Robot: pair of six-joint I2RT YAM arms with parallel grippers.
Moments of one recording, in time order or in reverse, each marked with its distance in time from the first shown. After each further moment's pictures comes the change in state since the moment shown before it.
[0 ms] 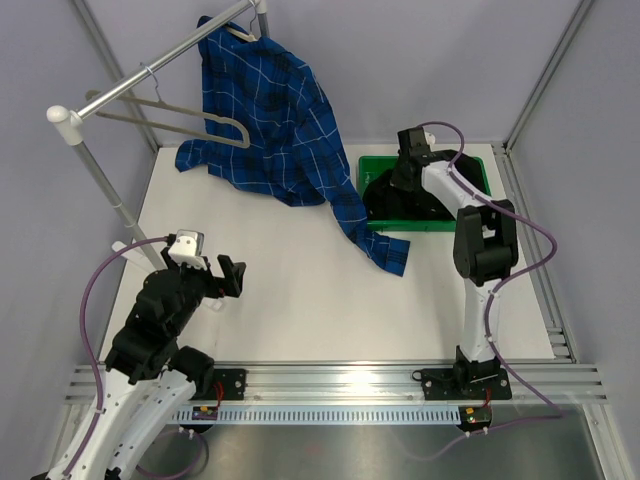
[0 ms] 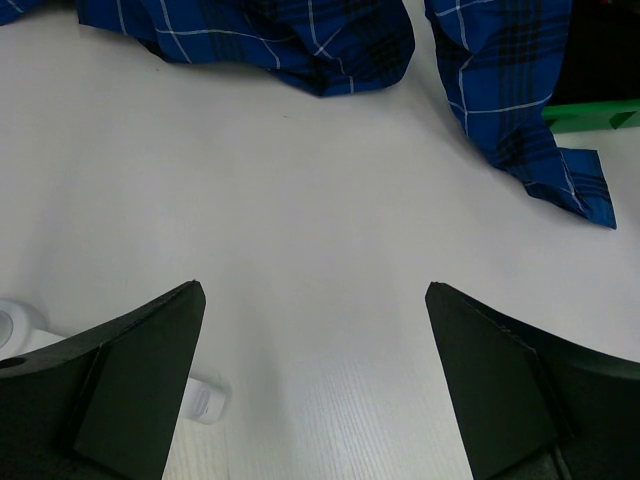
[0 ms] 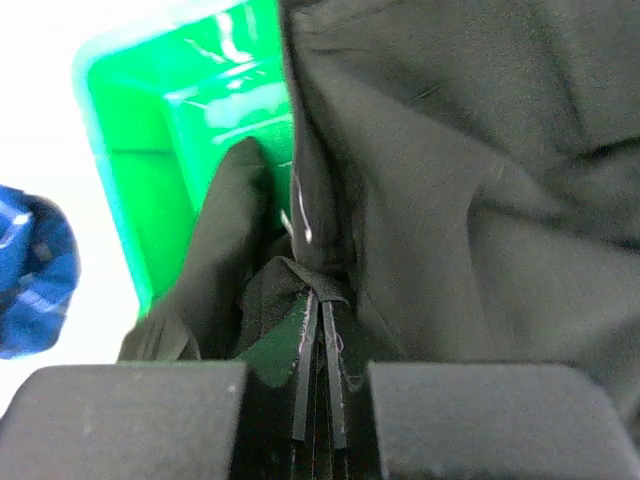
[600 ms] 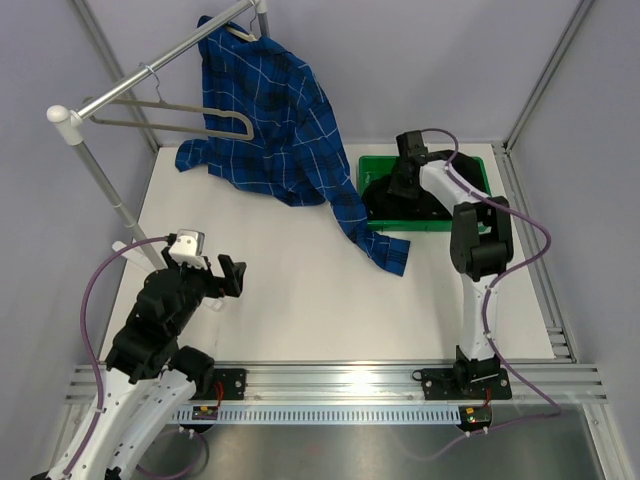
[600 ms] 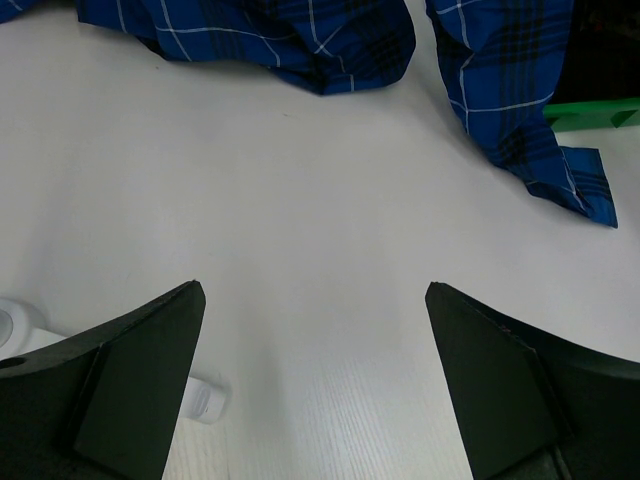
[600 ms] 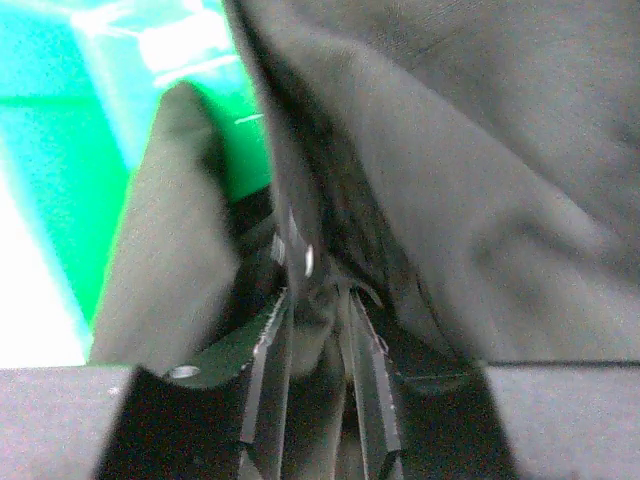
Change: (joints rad) left arm 0.000 0.003 0.000 0.000 0.000 0.000; right arm -0.011 0.109 0.067 -0.102 -0.057 -0.022
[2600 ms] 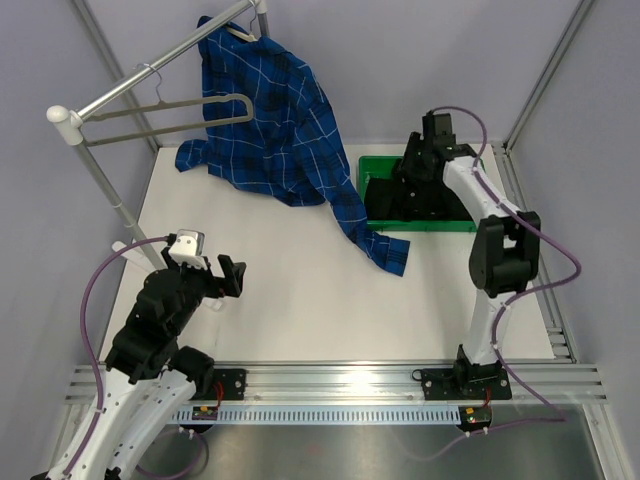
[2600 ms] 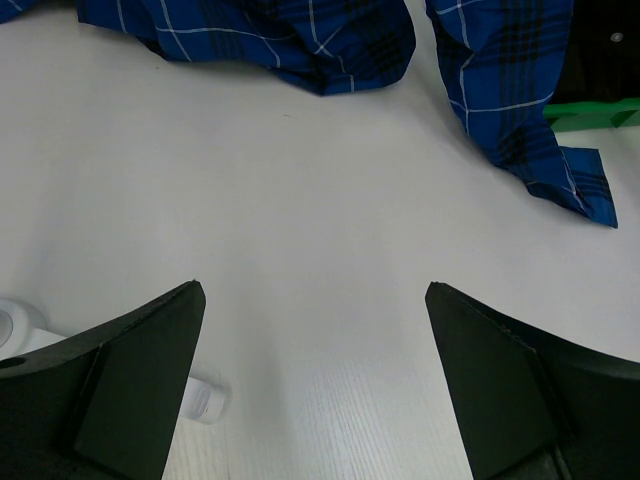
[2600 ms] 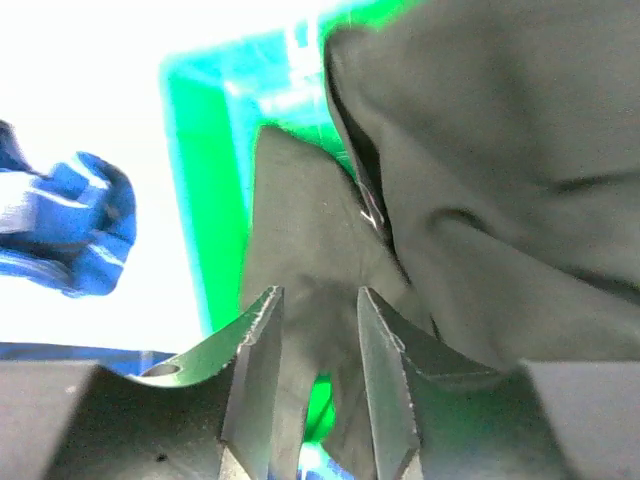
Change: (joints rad) left arm 0.000 0.000 0.000 0.000 0.000 0.000; right arm -0.061 -0.170 -0.069 0.101 -0.154 -0.030
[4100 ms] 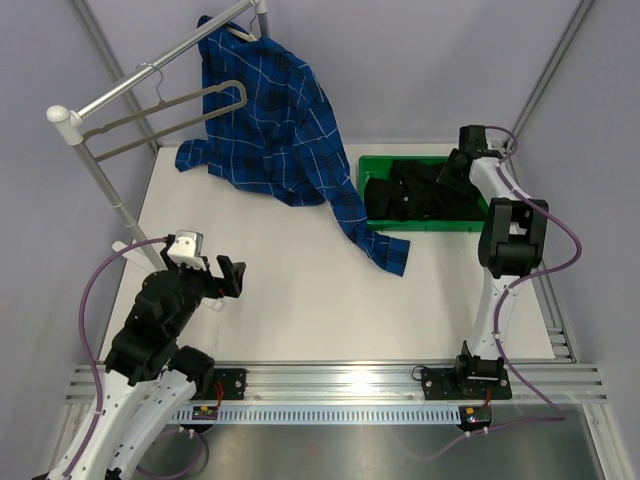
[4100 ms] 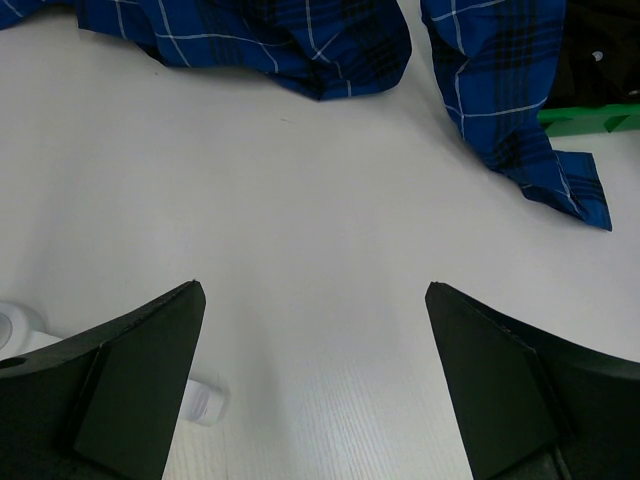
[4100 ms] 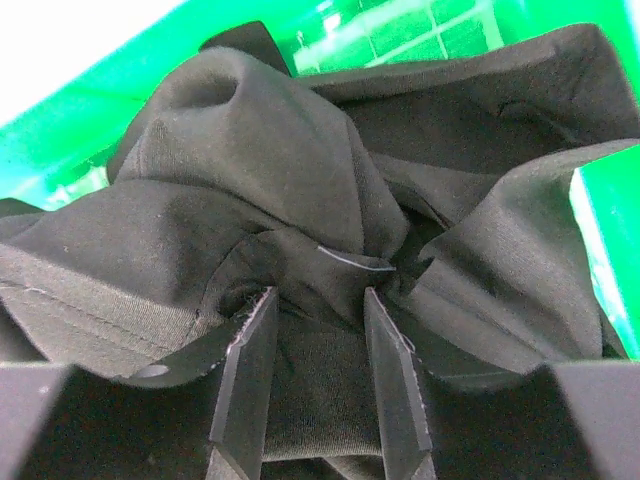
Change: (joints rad) left arm 0.000 -0.014 0.000 0.000 0.006 -0.001; right arm -0.221 0.100 0.019 -0.051 0.100 -0.031
